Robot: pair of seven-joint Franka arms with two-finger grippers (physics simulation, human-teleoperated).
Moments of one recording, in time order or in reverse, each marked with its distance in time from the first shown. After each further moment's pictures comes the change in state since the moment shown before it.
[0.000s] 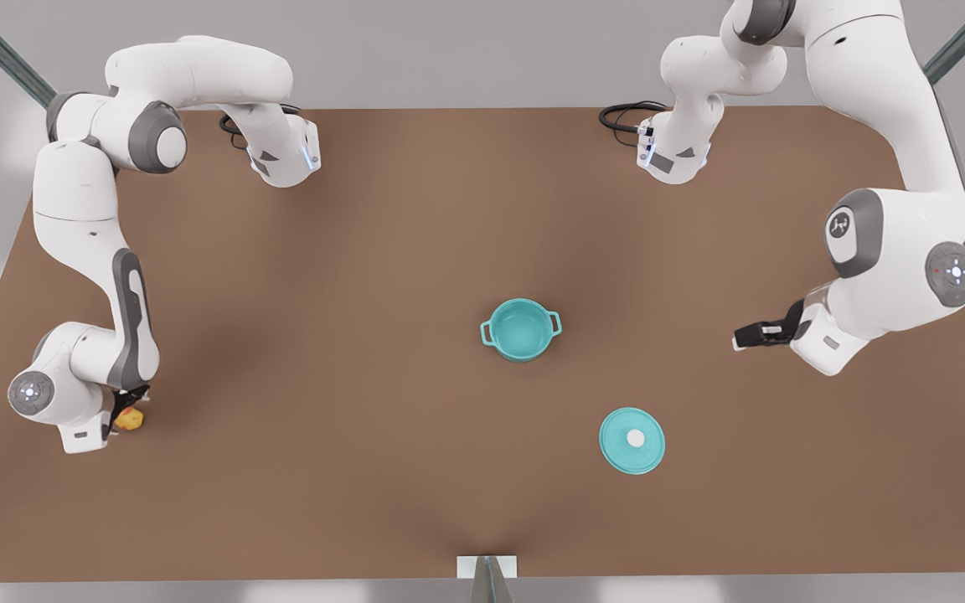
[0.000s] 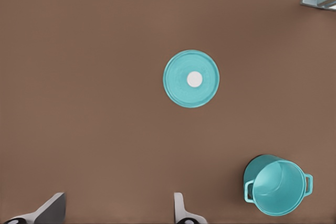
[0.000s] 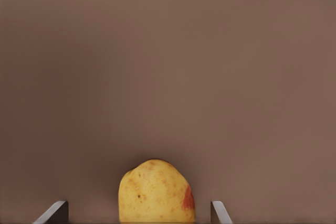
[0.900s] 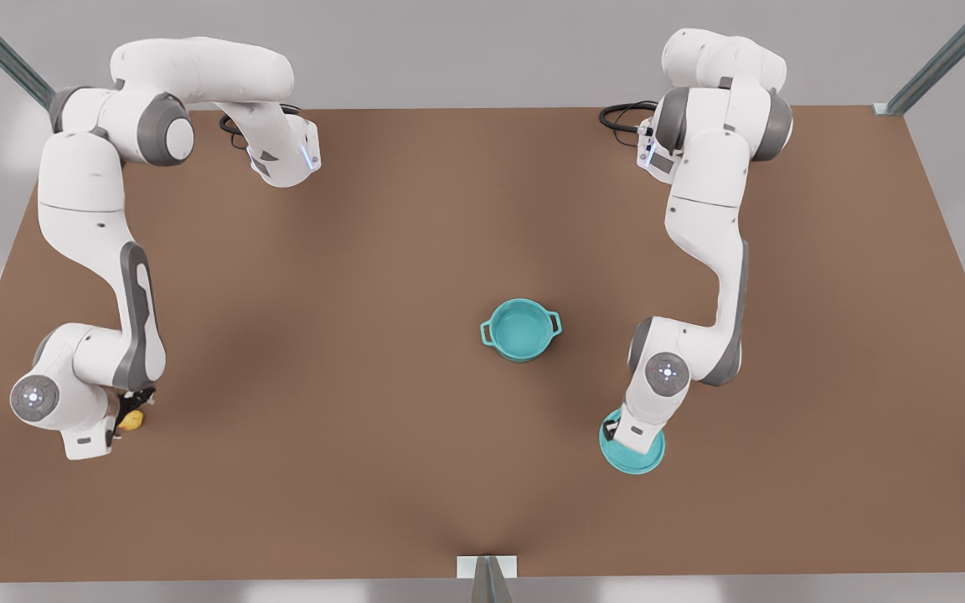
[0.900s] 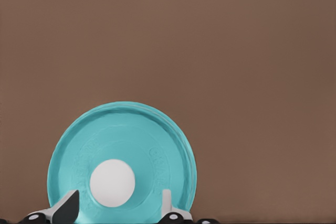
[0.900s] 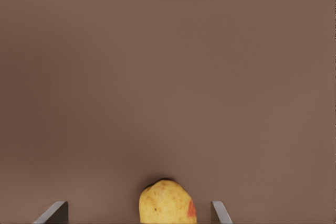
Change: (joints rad) left arm -0.311 0.577 0.090 0.071 0.142 0.690 -0.434; right arm 0.061 -0.036 -0.006 0.035 0.000 -0.077 0.066
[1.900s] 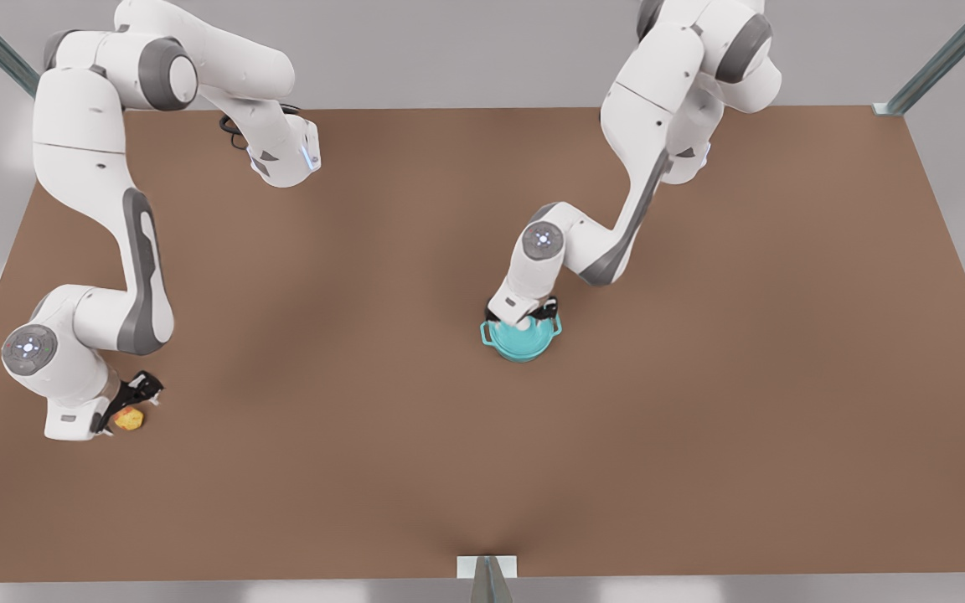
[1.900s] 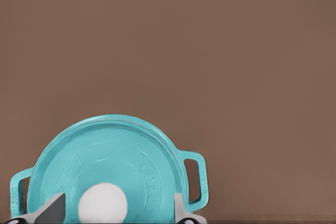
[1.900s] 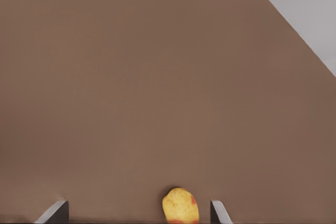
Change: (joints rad) left arm -0.387 -0.350 -0.090 -0.450 -0.042 0.107 -0.210; right arm 0.071 -0.277 0.008 -0.233 0.030 0.115 0.254
